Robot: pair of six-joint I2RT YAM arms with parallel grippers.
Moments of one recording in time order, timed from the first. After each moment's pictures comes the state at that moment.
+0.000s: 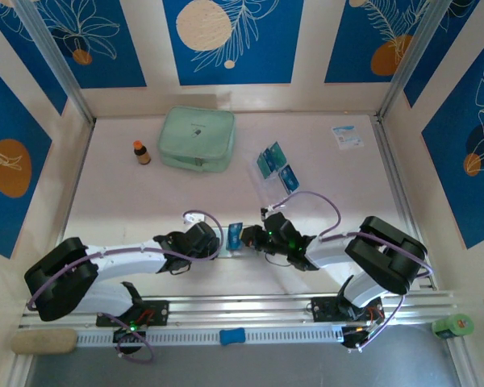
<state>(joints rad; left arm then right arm) -0.93 1.31 0.48 -0.23 -0.37 -0.73 0.89 1.52 0.38 0.57 -0.10 1.12</state>
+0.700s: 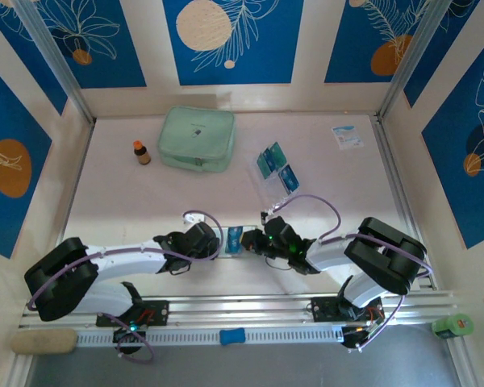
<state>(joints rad) -0.93 1.31 0.47 -0.23 -0.37 -0.73 0.92 1.52 0.35 0.60 -0.09 1.14</state>
